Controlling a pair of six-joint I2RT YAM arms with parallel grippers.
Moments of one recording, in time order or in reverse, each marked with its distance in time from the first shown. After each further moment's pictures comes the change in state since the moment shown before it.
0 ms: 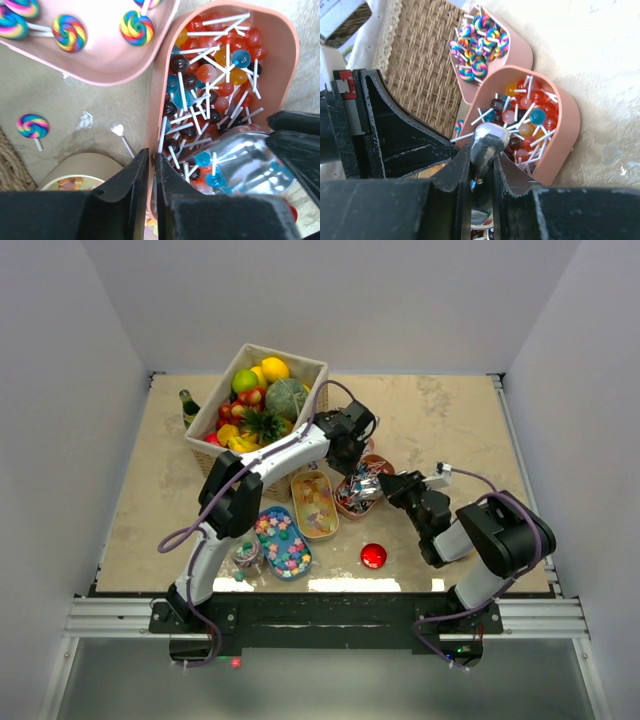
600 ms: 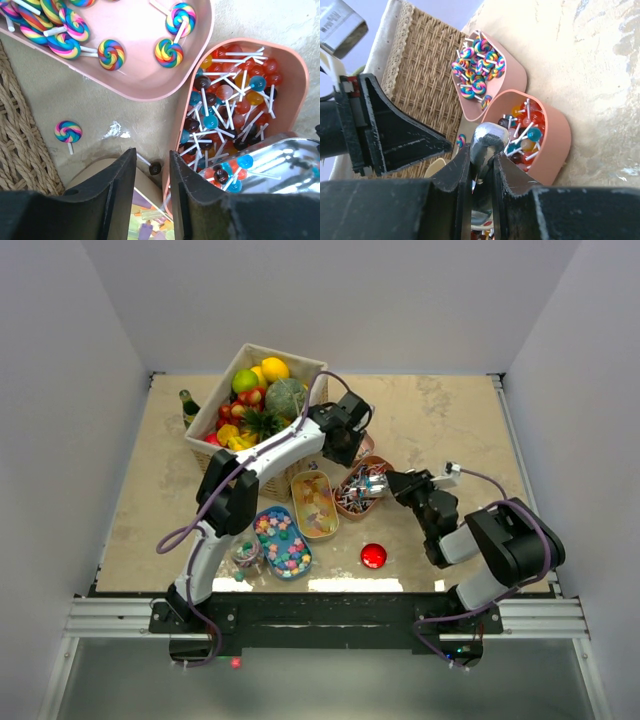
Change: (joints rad) left arm 0.031 0.000 0.045 -0.002 -0.044 0.001; right arm -0.059 -0.085 -0.017 -0.036 -0.008 -0.007
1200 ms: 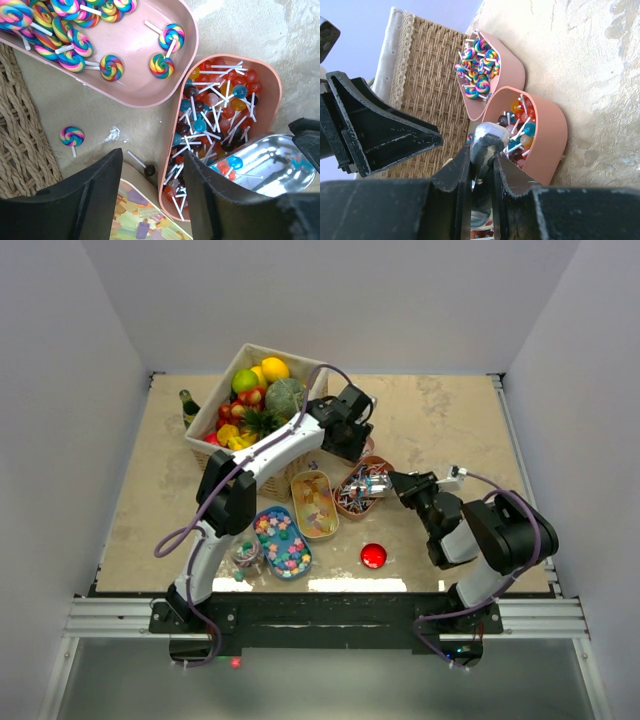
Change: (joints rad) left arm 0.000 0.000 0.071 -0.027 0.008 -0.001; right arm -0.062 0.078 -0.027 0.096 -0.076 0.128
